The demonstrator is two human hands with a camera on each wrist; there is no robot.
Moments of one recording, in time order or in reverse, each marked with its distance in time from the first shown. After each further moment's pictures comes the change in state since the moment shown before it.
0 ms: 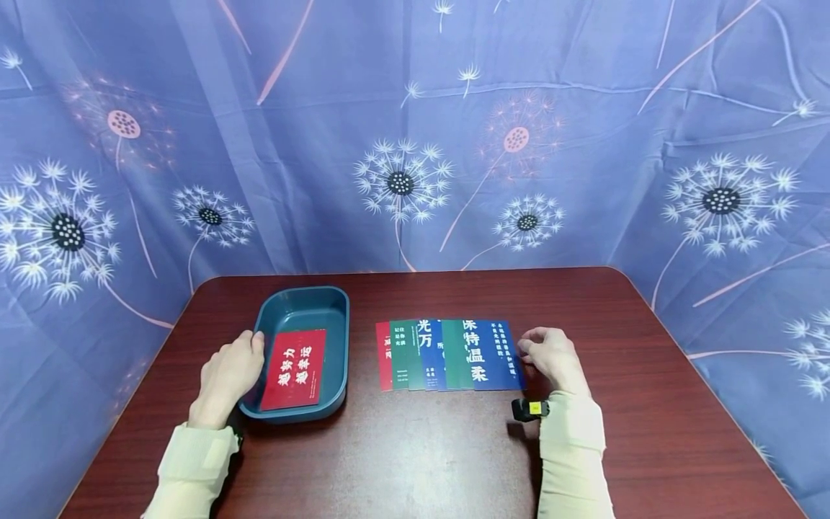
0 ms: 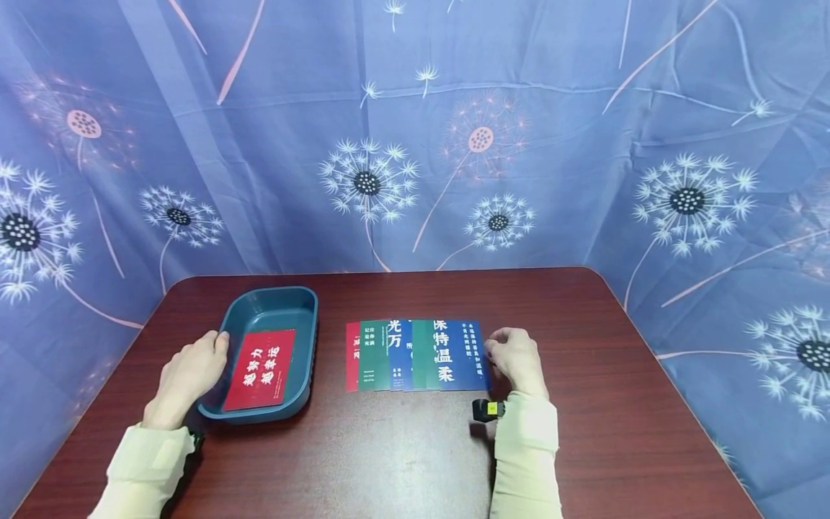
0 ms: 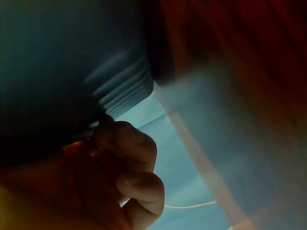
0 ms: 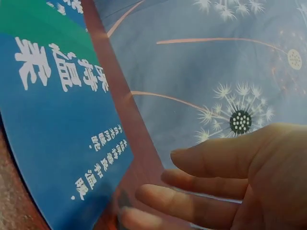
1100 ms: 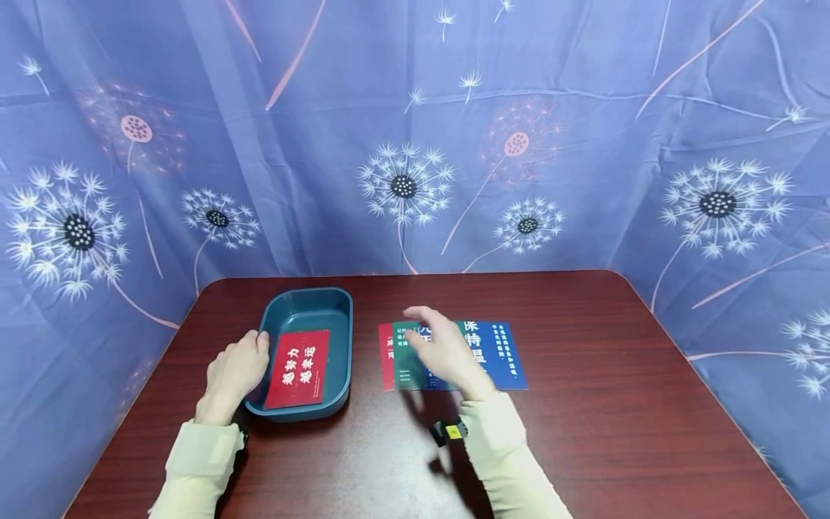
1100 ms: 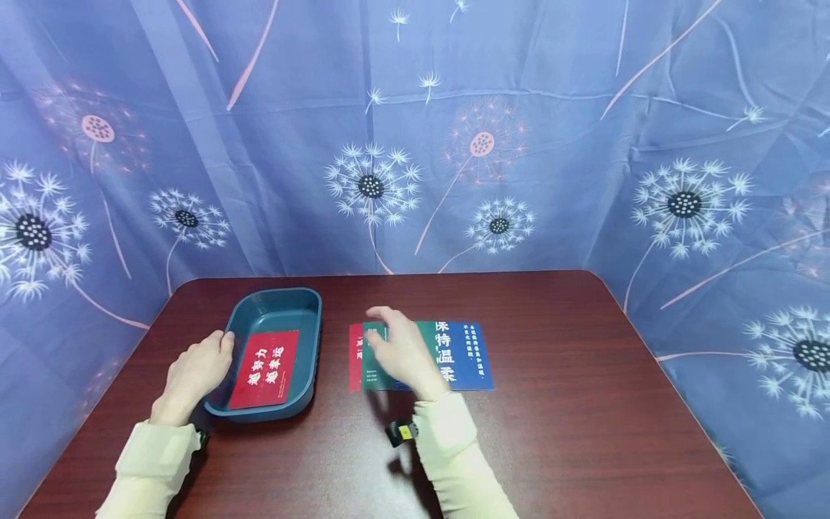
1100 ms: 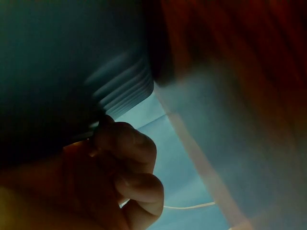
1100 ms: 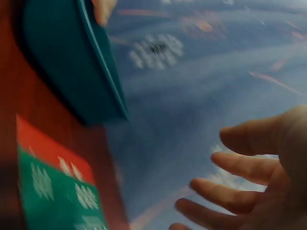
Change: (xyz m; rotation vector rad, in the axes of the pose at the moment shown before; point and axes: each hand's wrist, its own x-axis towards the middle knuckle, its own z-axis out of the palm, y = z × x) left_hand 0.002 -0.003 0.002 -0.006 0.004 0.004; right_hand -0.046 -0.127 0.100 0.099 -0.094 -0.540
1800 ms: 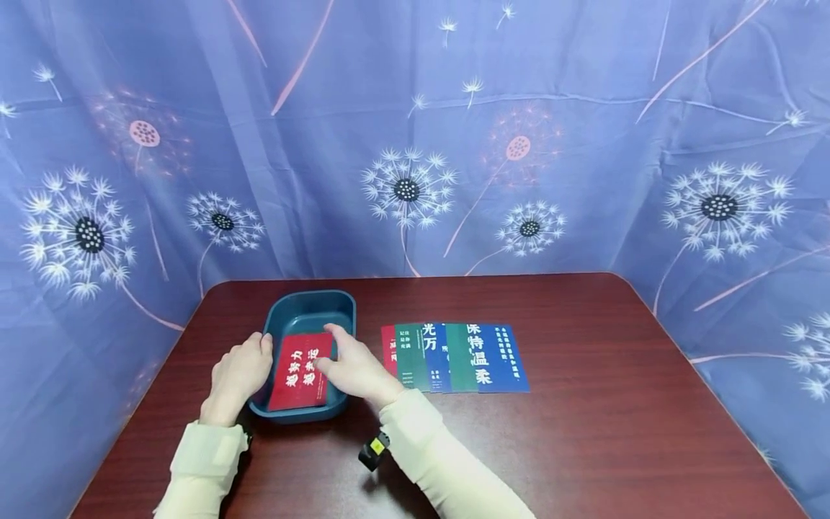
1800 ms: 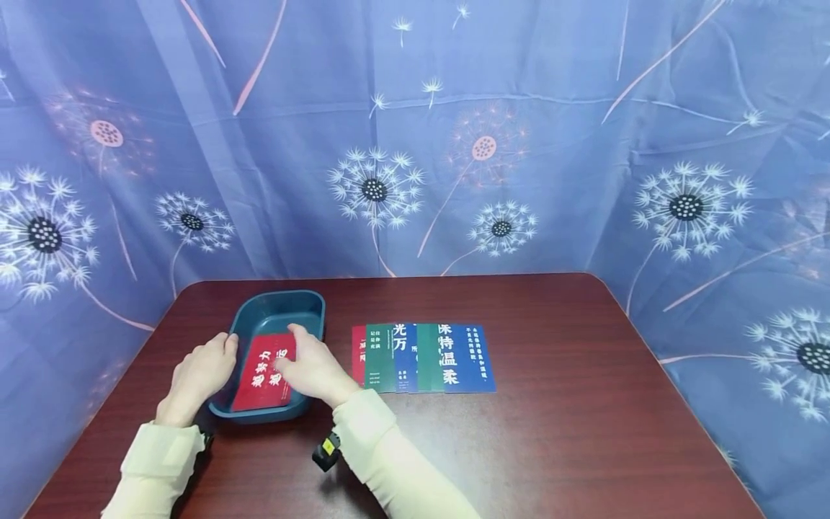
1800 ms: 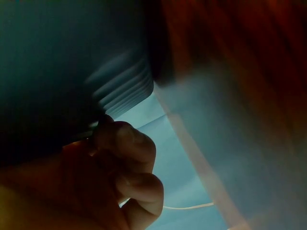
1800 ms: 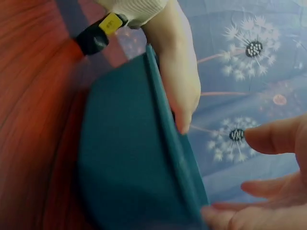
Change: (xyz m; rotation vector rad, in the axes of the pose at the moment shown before) left_hand 0.000 -0.001 -0.001 0.006 0.010 0.006; right_hand 0.021 -0.058 0.110 0.161 -0.282 0.125
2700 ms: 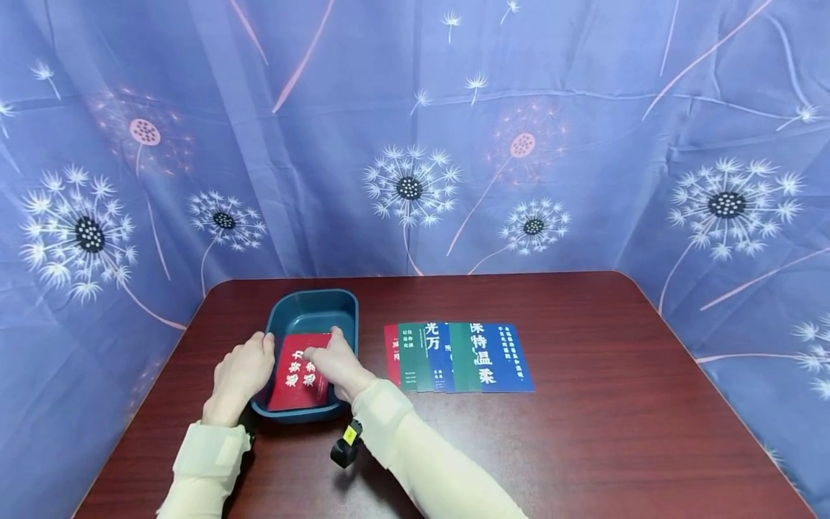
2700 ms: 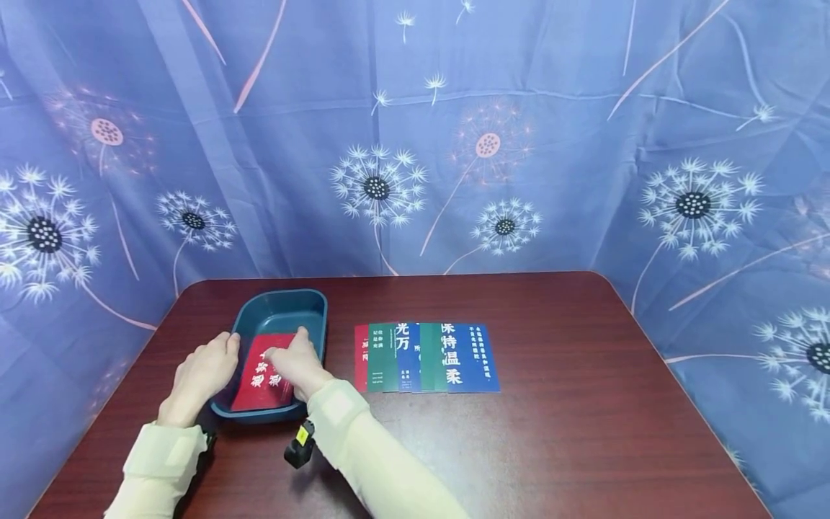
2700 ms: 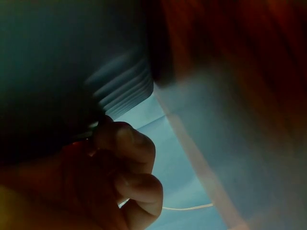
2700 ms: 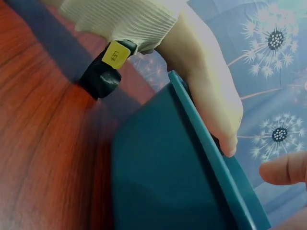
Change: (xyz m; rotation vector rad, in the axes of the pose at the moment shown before) left_hand 0.002 0.000 0.003 0.014 0.018 0.003; right_hand 0.033 -0.004 0.045 0.434 0.167 0.318
